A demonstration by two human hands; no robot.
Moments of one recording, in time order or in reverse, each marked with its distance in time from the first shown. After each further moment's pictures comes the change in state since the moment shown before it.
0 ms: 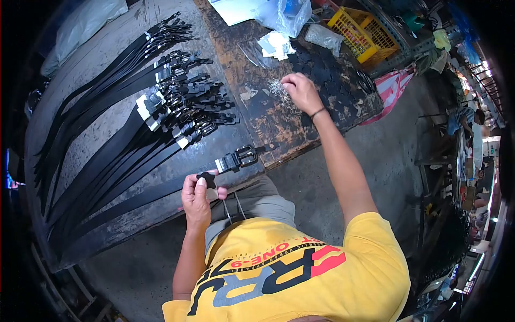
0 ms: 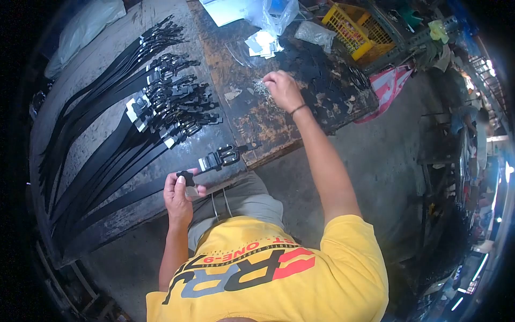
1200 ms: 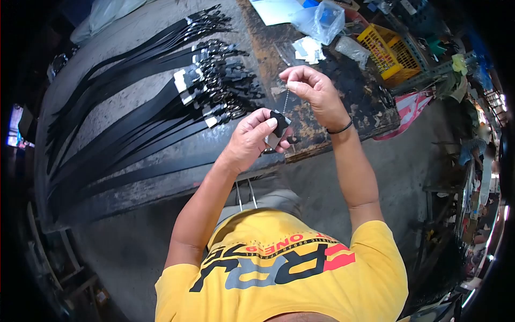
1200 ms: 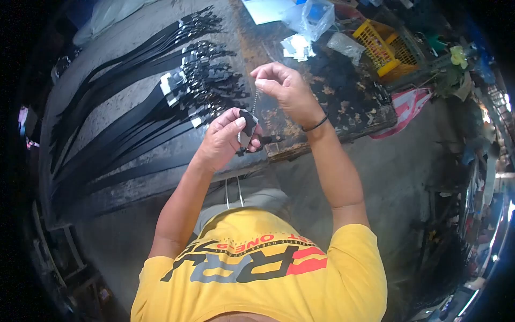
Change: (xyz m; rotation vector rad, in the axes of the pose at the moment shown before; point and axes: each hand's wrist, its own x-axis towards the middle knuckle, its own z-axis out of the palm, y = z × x) left_hand 0.064 0.044 0.075 -0.258 -0.561 -0.173; right_hand -0.025 -0.141 -0.031 0.887 -0.276 -0.049
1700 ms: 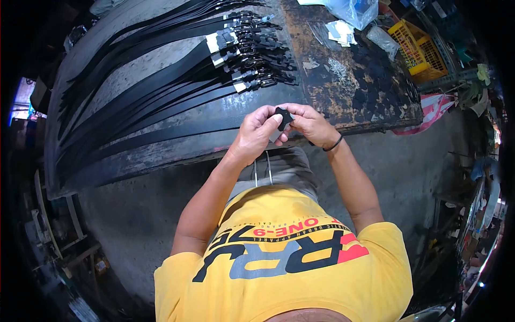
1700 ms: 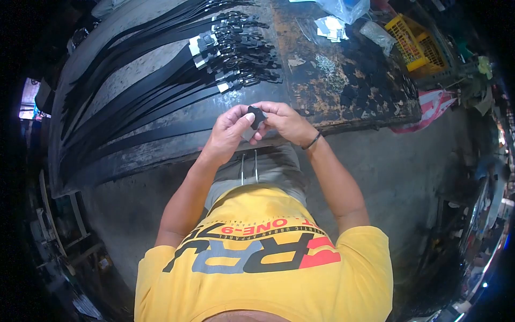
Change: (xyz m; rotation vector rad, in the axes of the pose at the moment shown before) left_hand -0.067 -0.018 -0.021 0.294 0.262 0.014; right_hand -0.069 0.075 0.069 0.402 -0.421 0.413
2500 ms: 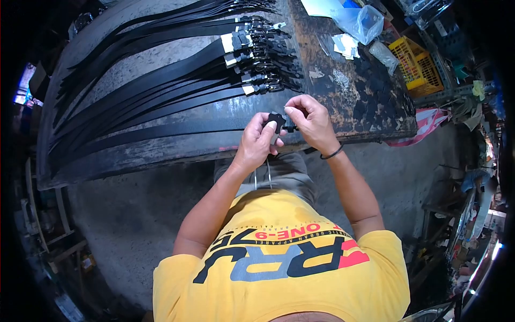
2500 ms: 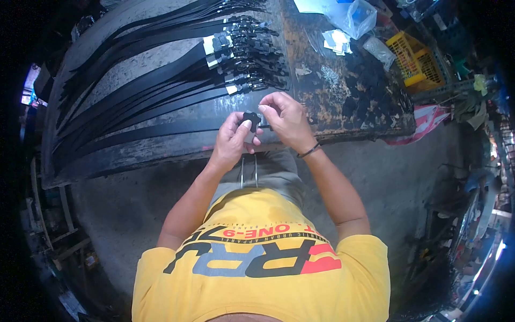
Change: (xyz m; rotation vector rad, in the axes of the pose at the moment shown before) left_hand -0.018 -0.012 -0.007 0.020 0.211 0.012; right_hand 0.013 -0.018 0.035 -0.735 0.529 -0.326
